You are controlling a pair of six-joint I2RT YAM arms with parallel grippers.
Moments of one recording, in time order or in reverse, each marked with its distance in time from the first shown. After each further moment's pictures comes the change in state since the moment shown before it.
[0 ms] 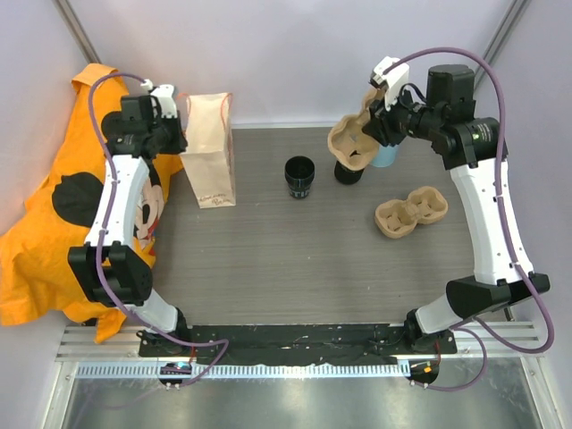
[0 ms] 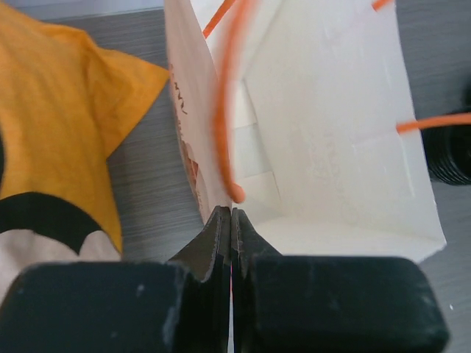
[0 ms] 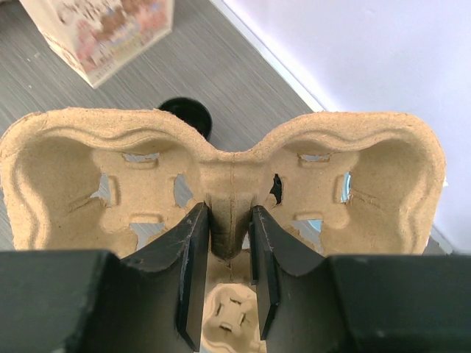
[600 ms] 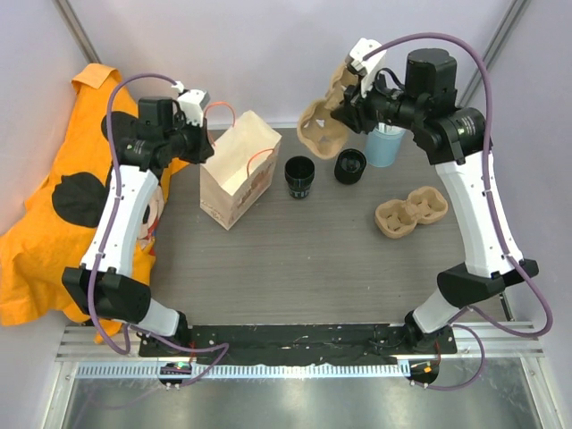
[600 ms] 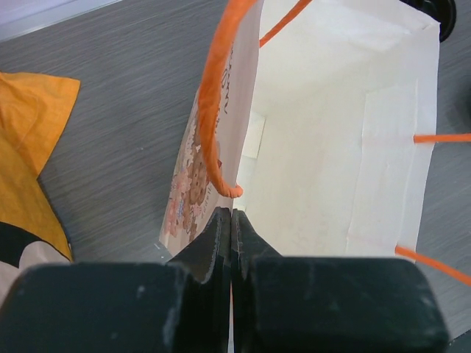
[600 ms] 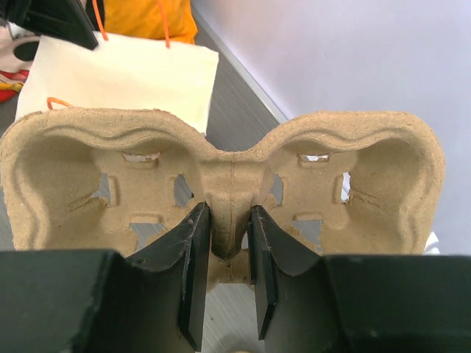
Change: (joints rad) left arm -0.178 -0.103 0.020 -0.142 0.077 0.053; right arm 0.164 0.090 0.192 0.058 -0.016 0.072
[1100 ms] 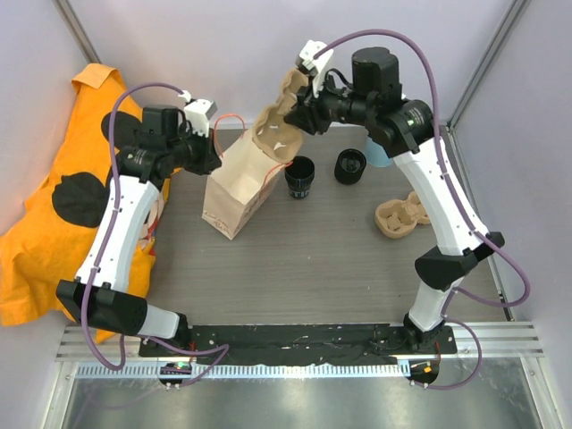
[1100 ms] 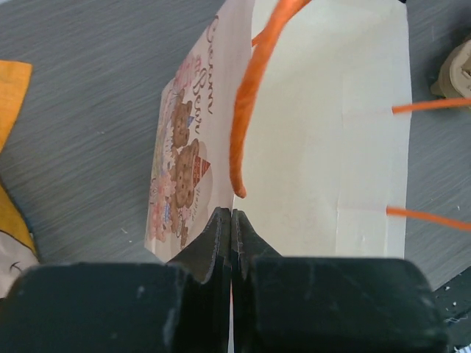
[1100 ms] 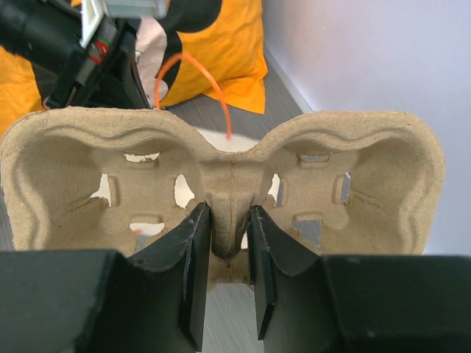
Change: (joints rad) left arm -0.054 -0.084 -0.045 -0.061 0.033 -0.026; right arm 0.181 0.174 0.134 0.071 -0.009 0.107
